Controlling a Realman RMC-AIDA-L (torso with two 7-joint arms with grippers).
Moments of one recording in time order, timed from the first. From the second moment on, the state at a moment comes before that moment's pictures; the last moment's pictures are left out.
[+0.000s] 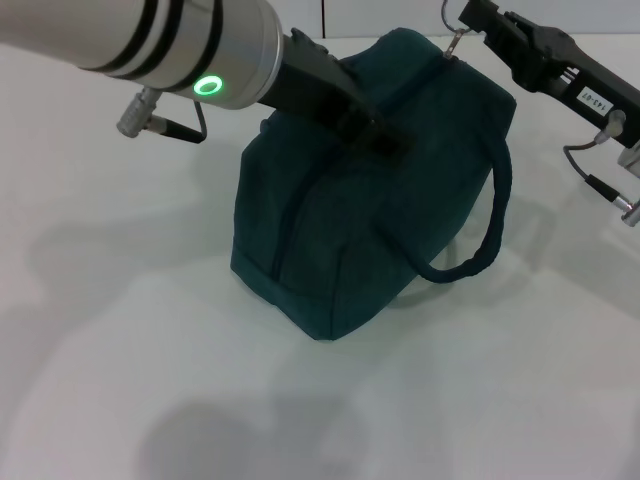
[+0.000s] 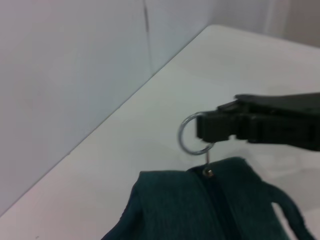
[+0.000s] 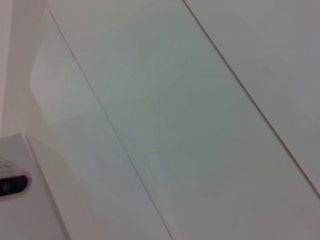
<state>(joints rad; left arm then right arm) -0.60 -2.09 1.59 1.83 2.50 1.46 -2.80 0.70 2.03 -1.17 -0.13 -0.84 -1.51 1.16</state>
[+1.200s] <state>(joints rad) -0.55 -2.09 1.63 1.83 2.51 1.41 -2.70 0.69 2.03 -1.17 -0.13 -0.84 -1.51 1.17</state>
